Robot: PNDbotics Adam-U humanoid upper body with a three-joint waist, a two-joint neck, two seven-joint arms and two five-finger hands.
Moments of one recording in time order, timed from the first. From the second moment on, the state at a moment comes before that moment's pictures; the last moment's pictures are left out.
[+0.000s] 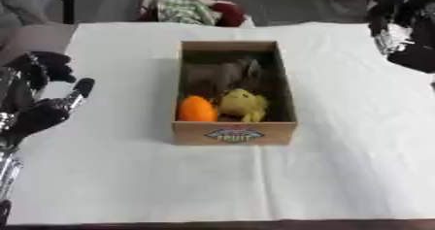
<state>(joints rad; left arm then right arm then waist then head) -0.18 0.38 0.03 -1.83 0.04 0.02 0.00 -0.58 -0.39 -0.14 -1.41 0.07 -0.37 0.34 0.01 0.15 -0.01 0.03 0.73</state>
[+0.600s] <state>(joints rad) -0.17 0.34 0.03 -1.82 0.05 0.01 0.01 -0.53 -0.35 -0.15 -1.49 0.02 -0.29 0.39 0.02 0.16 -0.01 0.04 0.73</state>
